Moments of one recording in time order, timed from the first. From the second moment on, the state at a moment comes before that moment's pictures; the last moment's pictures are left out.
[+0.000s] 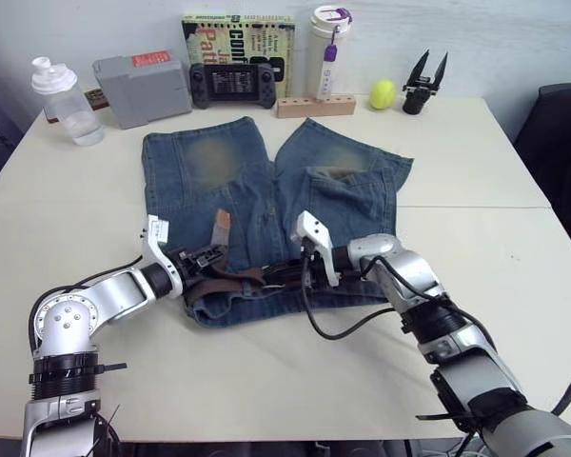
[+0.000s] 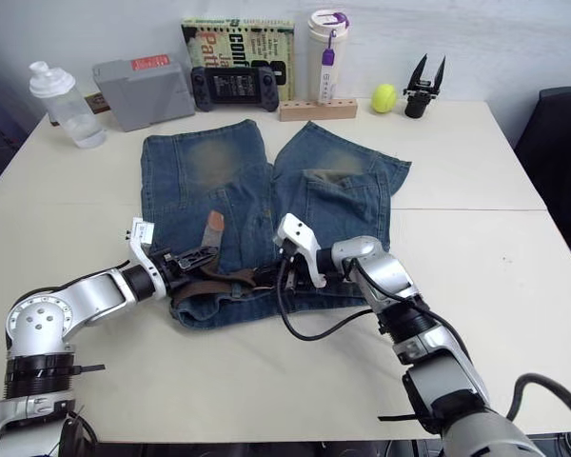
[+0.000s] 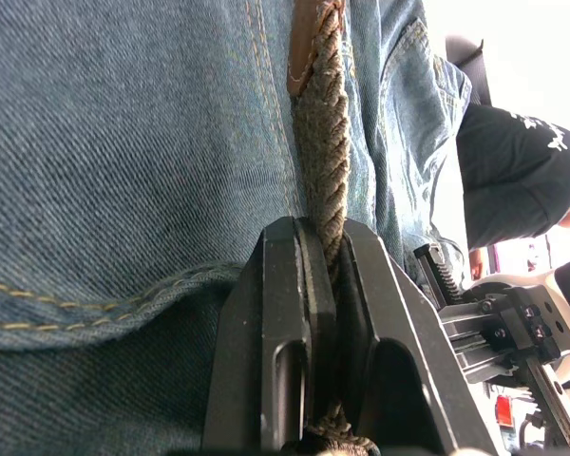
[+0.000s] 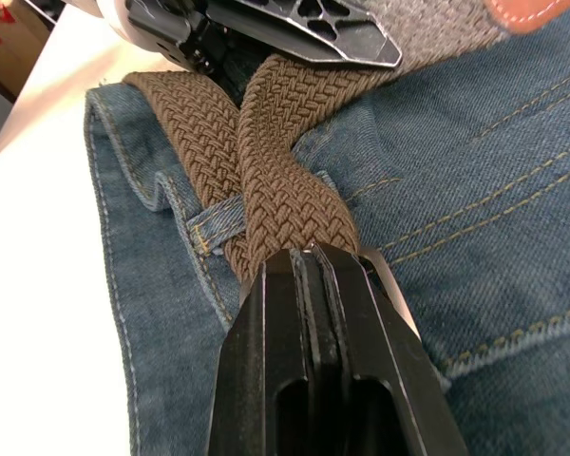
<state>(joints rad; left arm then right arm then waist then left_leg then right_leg) -0.36 0.54 0.30 0.04 -1.51 1.10 0.17 -0.78 -0.30 0.37 0.28 0.27 0.59 1.10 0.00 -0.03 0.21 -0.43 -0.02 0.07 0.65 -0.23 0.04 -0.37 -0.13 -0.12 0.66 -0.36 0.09</state>
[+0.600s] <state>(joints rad) -0.36 0.53 0.31 0.01 -1.50 1.11 0.17 -0.79 -0.33 0.43 0.16 0.20 0.72 1.06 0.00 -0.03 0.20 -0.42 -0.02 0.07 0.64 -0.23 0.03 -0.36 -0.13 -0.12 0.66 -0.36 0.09</state>
